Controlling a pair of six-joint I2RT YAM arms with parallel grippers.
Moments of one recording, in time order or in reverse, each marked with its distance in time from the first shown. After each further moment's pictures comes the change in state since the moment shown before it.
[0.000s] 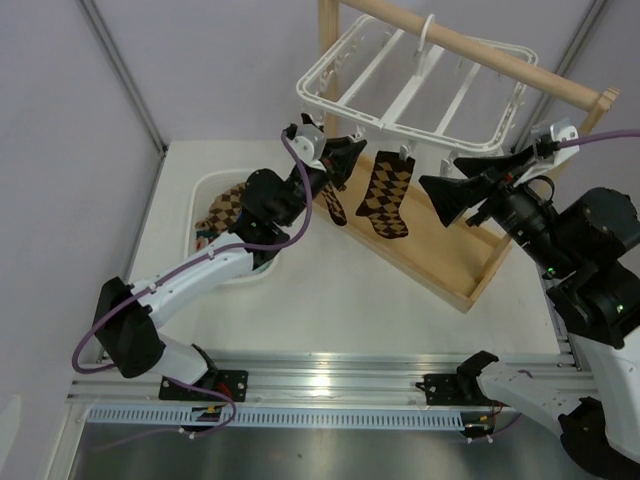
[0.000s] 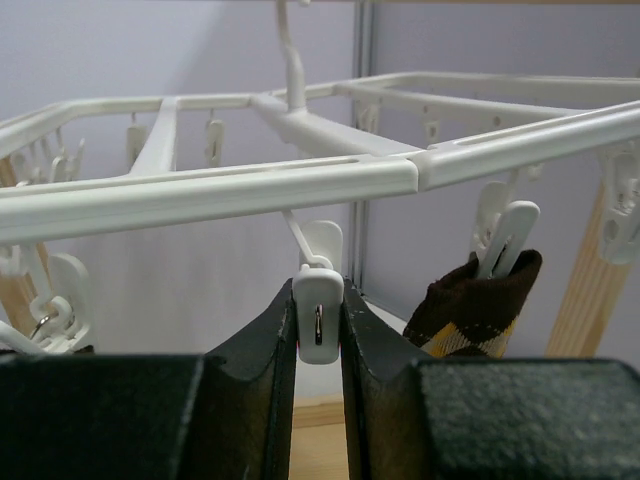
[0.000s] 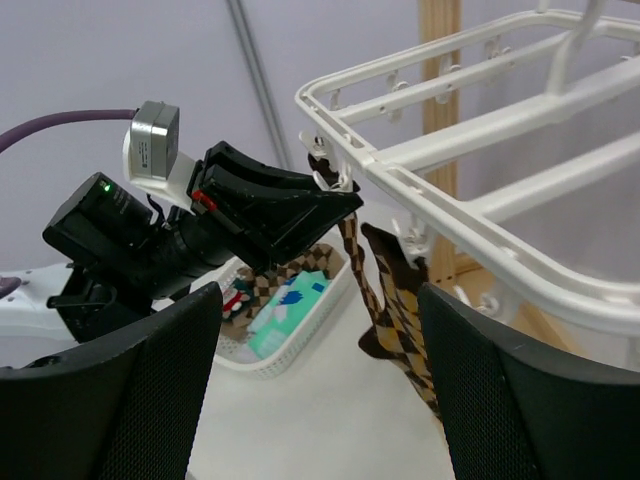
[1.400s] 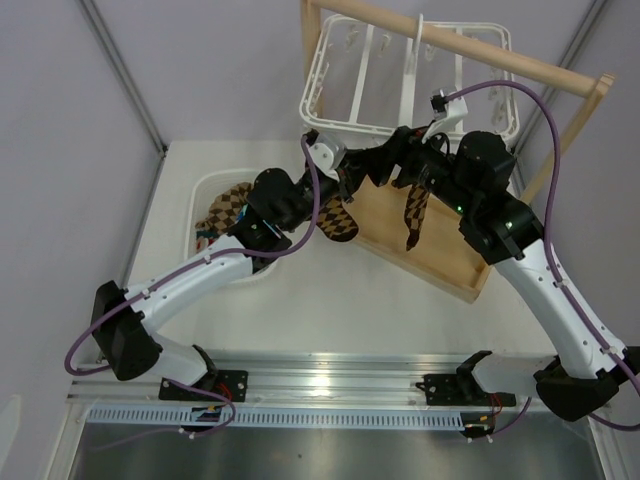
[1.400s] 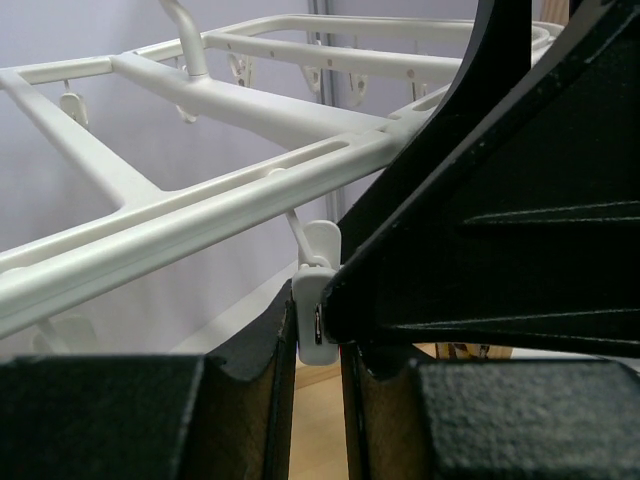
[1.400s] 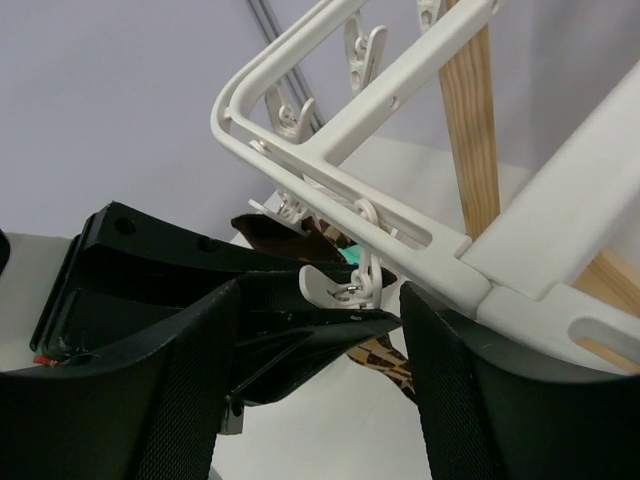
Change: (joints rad) left arm -0.067 -0.031 0.050 -0.184 0.042 0.075; right arm 0.026 0.331 -0.037 0.218 -0.048 0.162
